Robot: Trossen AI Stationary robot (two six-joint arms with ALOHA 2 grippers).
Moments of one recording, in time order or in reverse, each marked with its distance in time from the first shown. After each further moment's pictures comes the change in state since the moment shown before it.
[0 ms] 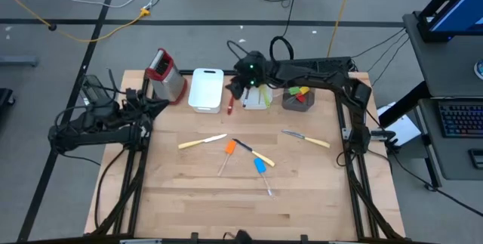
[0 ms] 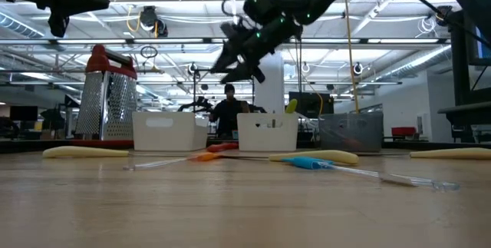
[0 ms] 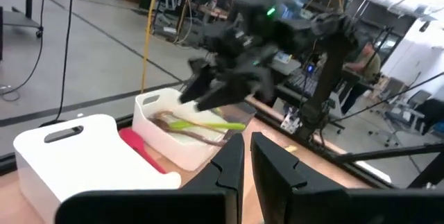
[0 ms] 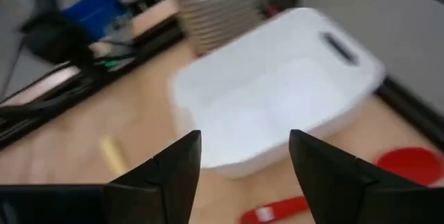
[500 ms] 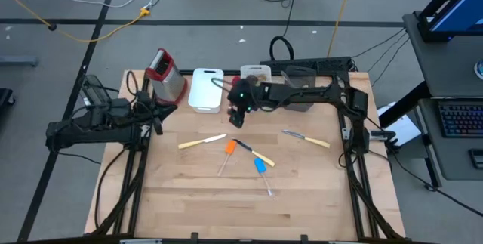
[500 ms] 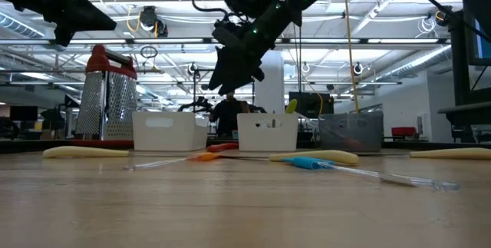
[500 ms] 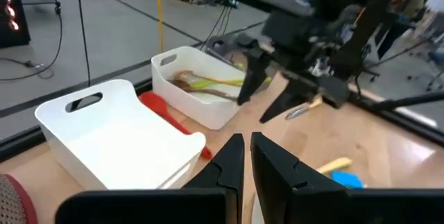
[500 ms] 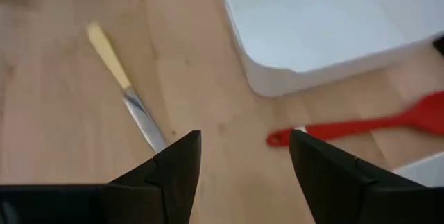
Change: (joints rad) left arm 0.000 0.137 0.000 -0.067 -0.001 0.058; right arm 0.215 0.004 -0.002 -0.218 0.210 -0.137
